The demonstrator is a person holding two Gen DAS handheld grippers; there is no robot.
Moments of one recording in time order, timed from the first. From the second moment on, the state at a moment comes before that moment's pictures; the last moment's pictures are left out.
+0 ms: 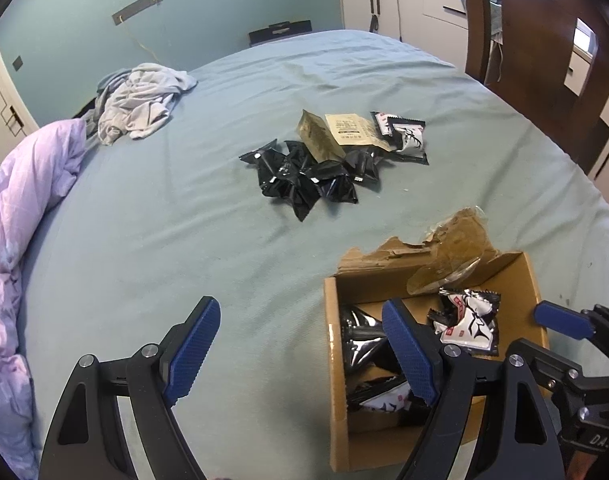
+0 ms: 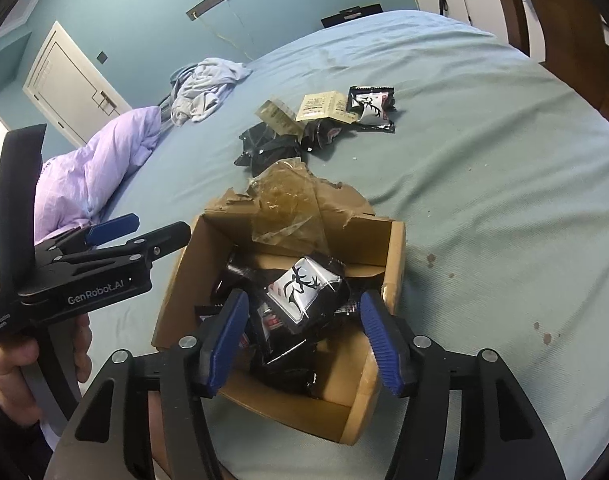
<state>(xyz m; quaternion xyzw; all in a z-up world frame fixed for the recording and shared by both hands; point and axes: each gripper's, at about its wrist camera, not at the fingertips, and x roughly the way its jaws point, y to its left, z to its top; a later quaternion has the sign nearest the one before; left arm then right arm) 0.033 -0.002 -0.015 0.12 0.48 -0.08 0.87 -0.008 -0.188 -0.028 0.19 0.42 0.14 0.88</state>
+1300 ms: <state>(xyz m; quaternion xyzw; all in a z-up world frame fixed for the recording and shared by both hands) 0.048 0.025 0.002 0.03 0.48 -0.08 0.87 -0.006 -0.220 0.003 0.10 0.41 0.03 0.90</state>
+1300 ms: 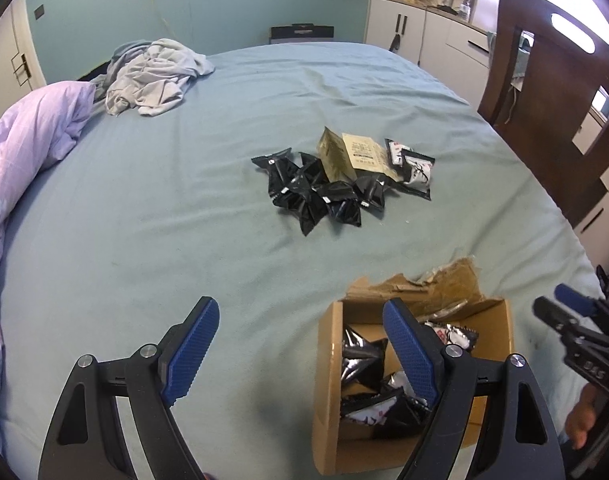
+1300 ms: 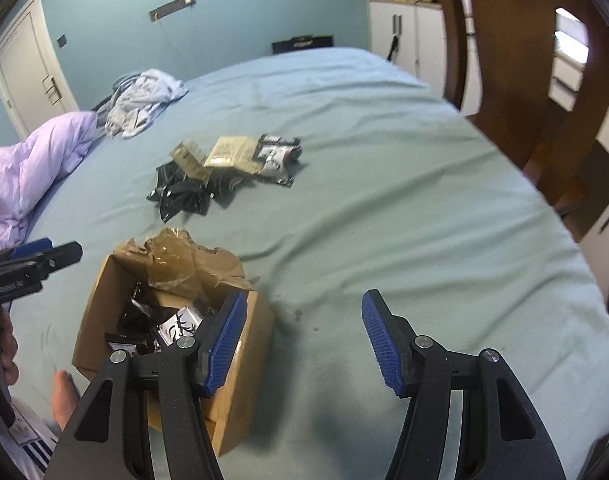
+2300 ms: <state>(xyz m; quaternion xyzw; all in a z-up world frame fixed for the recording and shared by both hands) 0.211 0.009 -0.096 -0.01 0.56 -0.09 0.82 0.051 -0.242 -0.016 0.17 0.44 0.08 0.88</state>
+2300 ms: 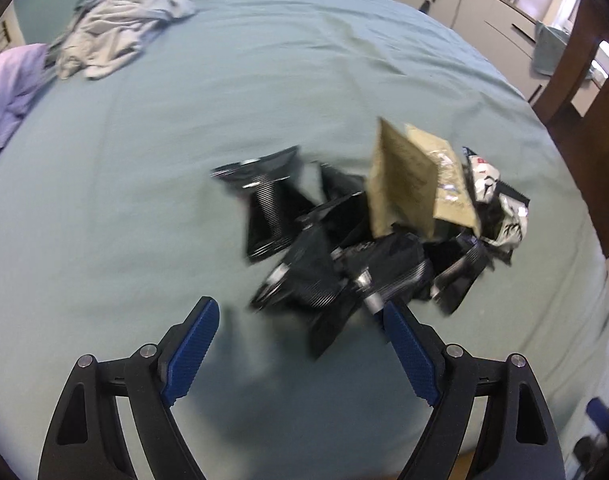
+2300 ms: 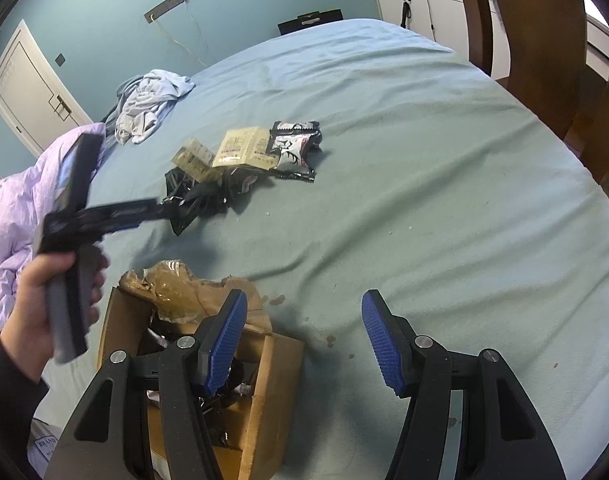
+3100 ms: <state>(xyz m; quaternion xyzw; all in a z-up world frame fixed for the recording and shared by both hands) 0.140 0.028 -0.014 -0.02 0.52 -0.14 0.84 0.046 -0.240 -0.015 0.16 0.43 0.04 0.89</state>
